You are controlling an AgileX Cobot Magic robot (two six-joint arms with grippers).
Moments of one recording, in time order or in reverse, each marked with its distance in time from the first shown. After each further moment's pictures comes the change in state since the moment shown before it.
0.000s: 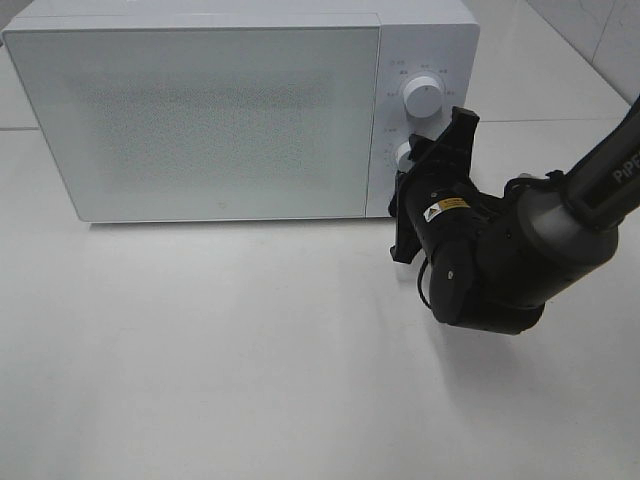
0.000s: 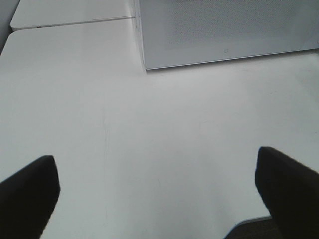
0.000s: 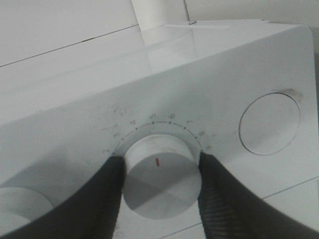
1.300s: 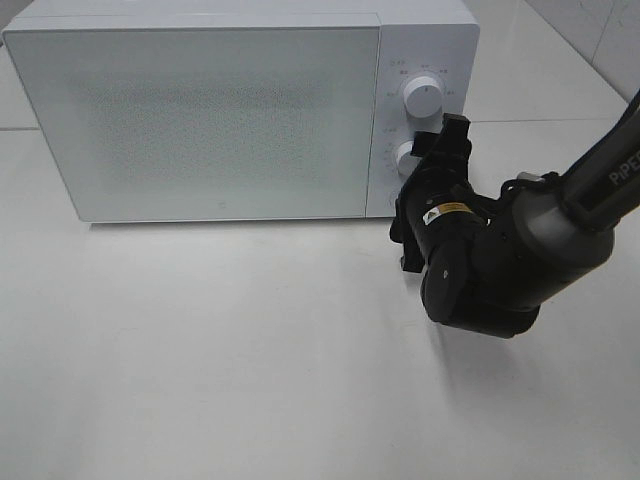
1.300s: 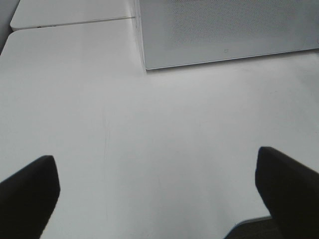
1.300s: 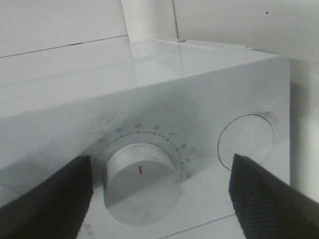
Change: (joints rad) left arm 0.000 0.000 0.000 0.000 0.000 0.000; right arm 0.012 0.000 -0.004 0.072 0.034 -0.152
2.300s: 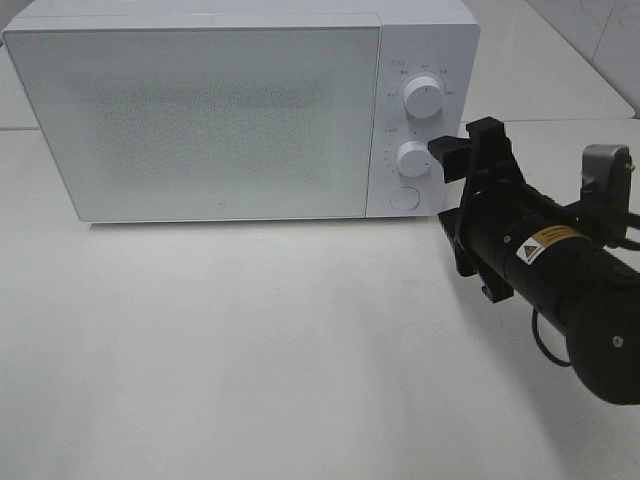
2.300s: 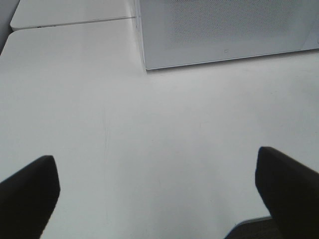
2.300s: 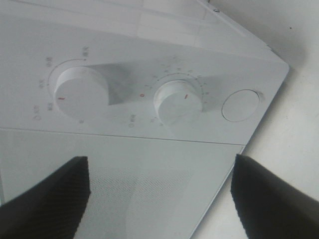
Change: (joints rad) left arm 0.000 0.000 0.000 0.000 0.000 0.000; right arm -0.009 -0.357 0.386 -0.291 0.029 -0.275
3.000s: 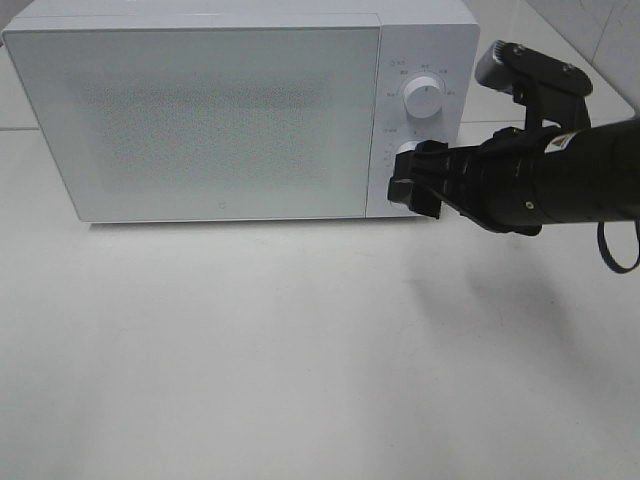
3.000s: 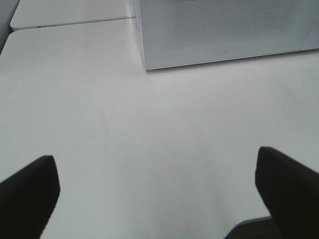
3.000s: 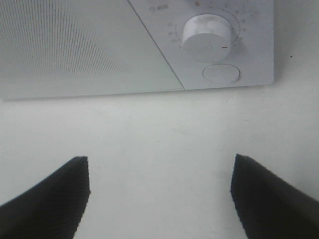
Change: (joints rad) left arm 0.000 0.000 0.000 0.000 0.000 0.000; right arm -0.164 -0.288 -0.273 0.124 1.117 -1.331
